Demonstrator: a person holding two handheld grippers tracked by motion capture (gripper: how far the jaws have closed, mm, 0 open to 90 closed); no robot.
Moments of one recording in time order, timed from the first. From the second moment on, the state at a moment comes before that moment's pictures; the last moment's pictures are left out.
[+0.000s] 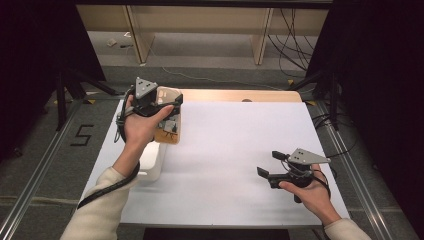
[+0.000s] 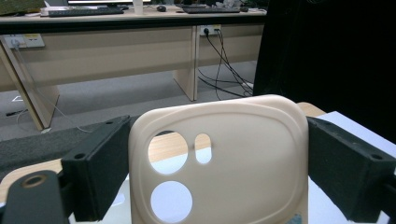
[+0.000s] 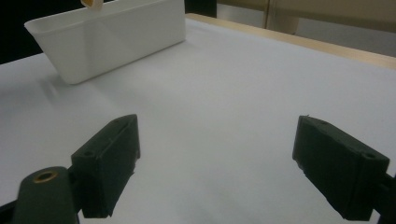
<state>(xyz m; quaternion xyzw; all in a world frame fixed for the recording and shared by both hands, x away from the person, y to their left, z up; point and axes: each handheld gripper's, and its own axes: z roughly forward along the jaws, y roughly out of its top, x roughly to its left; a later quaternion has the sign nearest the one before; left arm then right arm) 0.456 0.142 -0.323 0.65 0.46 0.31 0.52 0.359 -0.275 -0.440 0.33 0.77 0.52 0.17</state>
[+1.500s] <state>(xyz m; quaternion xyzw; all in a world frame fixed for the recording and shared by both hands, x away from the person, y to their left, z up) 0.462 0.170 -0.318 0.64 0.47 0.33 0.51 0.359 -0.275 -0.439 0.33 0.77 0.52 0.17</state>
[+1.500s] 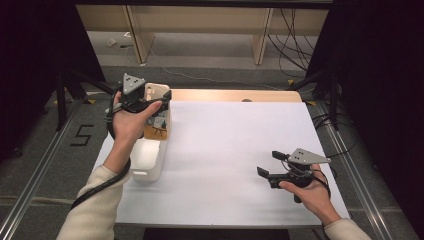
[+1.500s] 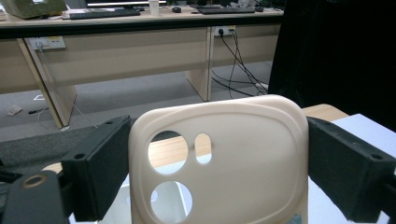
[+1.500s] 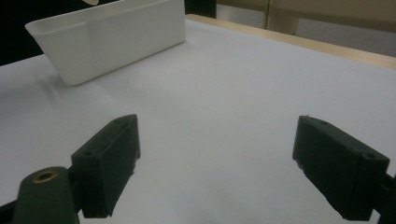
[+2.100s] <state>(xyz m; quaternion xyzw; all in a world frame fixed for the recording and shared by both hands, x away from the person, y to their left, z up) 0.465 0.179 -0.321 0.64 0.48 0.34 0.50 0.358 -0.275 -0.439 0.33 0.77 0.52 0.17</state>
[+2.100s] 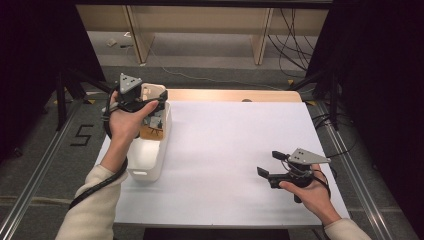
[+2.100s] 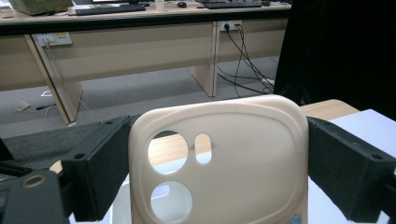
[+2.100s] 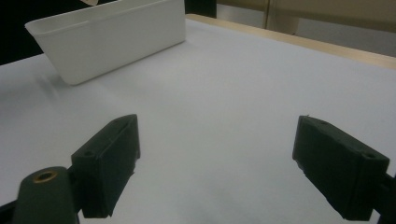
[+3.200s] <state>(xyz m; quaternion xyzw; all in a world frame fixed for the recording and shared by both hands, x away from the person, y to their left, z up) 0.472 0.191 -0.328 0.64 0.48 0.35 0.48 0.358 -0.275 -0.439 0.33 0.77 0.52 0.17</state>
